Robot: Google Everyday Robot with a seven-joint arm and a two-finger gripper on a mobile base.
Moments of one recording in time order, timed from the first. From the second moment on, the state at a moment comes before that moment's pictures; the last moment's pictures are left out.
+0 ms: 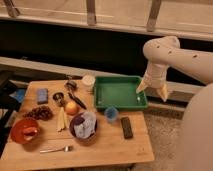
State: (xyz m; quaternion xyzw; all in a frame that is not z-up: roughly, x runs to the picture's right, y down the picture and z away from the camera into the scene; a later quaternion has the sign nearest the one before) arm 0.244 0.032 0.706 -0.15 0.33 0.80 0.47
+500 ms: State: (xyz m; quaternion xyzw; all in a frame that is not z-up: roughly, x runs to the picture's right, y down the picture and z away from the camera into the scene) arm 0.244 0.031 0.706 -0.15 0.33 0.80 0.47
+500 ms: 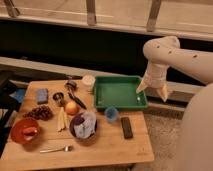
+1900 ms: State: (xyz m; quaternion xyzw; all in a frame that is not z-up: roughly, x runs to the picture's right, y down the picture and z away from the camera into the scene) arm 0.186 0.087 0.726 -0.38 0.30 0.65 0.58
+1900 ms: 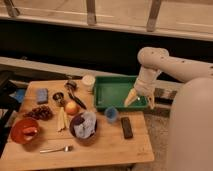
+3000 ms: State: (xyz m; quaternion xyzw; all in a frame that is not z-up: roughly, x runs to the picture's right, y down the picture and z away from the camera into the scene) arm 0.163 0.173 0.796 -0.38 0.34 0.68 0.52
